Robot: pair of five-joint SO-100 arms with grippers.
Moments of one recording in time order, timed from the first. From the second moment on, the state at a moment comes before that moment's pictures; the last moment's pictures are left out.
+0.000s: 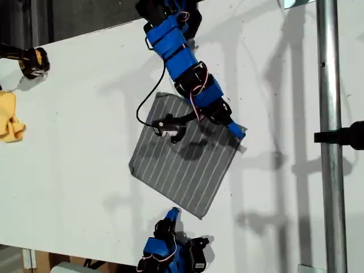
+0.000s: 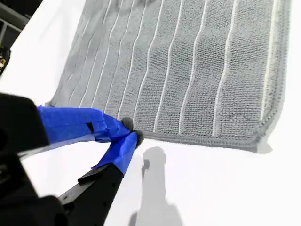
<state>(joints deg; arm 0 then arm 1) -9.9 198.8 178.4 74.0 -83.7 -27.3 74.2 71.5 61.7 77.5</state>
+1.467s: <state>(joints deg) -9.4 198.8 178.4 74.0 -83.7 -24.7 47.7 58.6 64.4 74.4</state>
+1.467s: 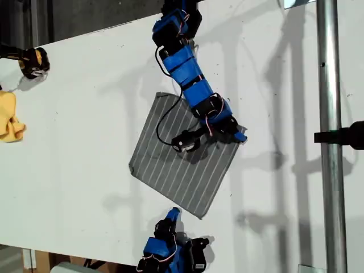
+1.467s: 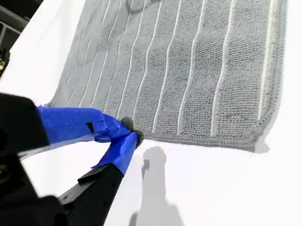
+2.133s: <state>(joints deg) -9.4 198.8 178.4 74.0 -83.7 -24.4 43.9 55.2 73.7 74.6</state>
